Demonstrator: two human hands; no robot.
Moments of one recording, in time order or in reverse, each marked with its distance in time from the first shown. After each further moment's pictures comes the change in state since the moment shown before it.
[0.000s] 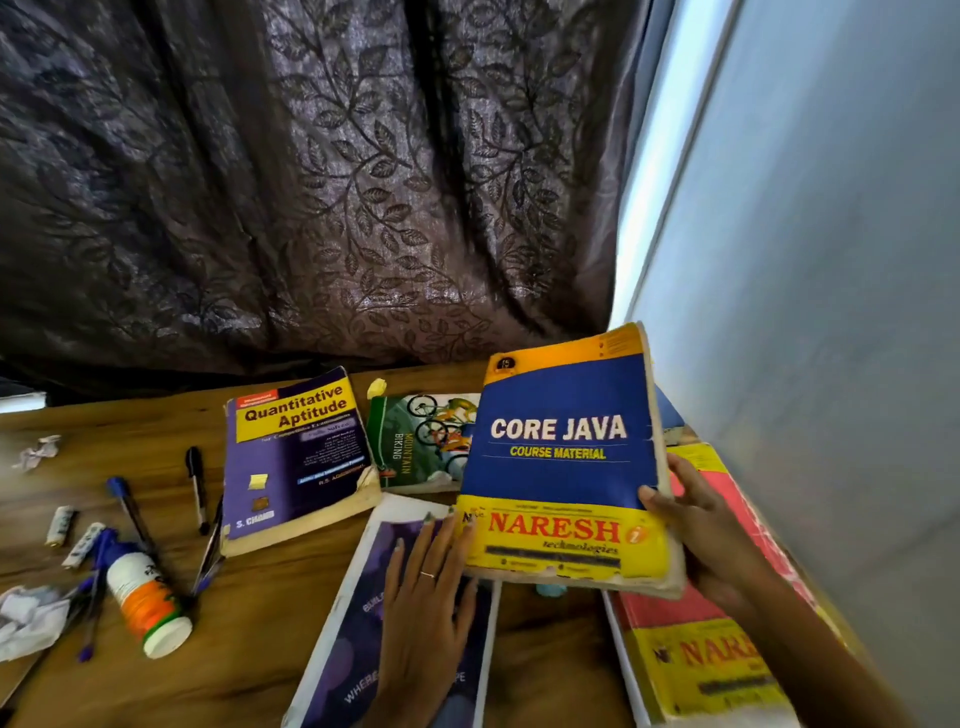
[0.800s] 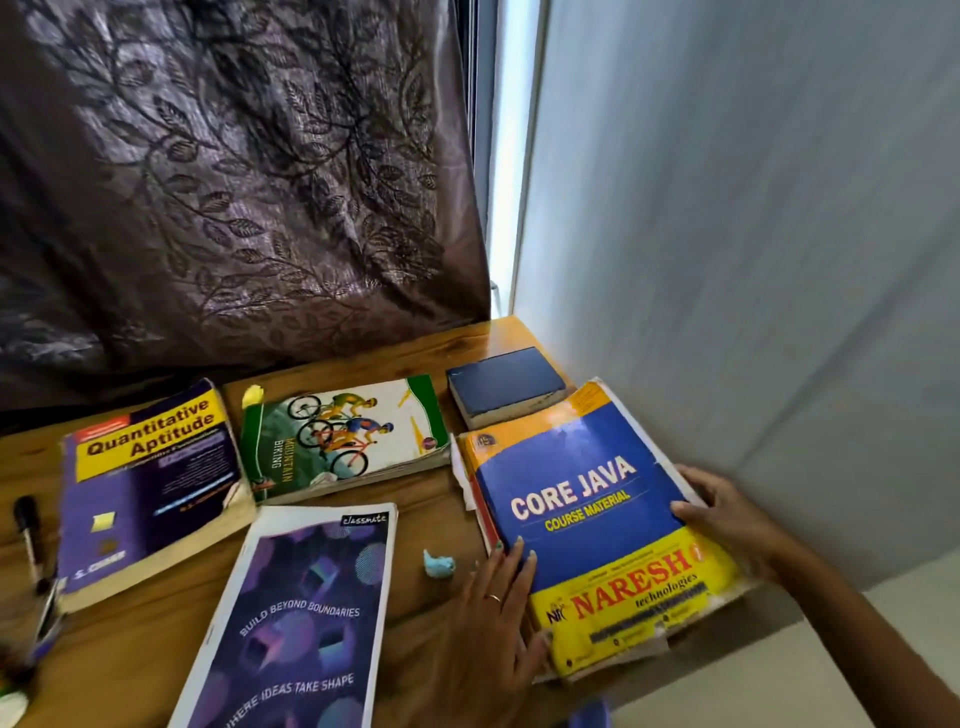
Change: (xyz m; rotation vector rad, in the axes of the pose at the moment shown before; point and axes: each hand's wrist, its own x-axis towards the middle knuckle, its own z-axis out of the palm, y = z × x) left_hand -0.007 0.130 0.053 -0.106 -0.429 0.262; right_hand -0.019 0.002 -0.173 -0.576 0.179 0.027
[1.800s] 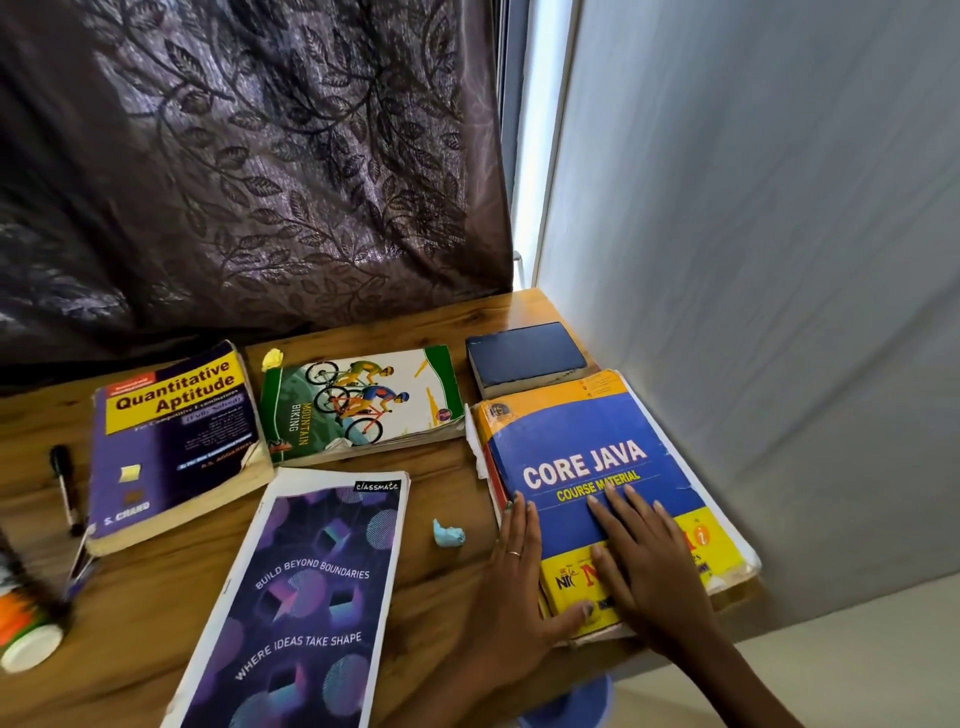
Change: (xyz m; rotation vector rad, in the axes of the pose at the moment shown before) left_hand 0.016 0.017 0.013 -0.359 -0.027 -0.172; right_hand -0.031 0.048 0.099 -0.914 0.147 -0.458
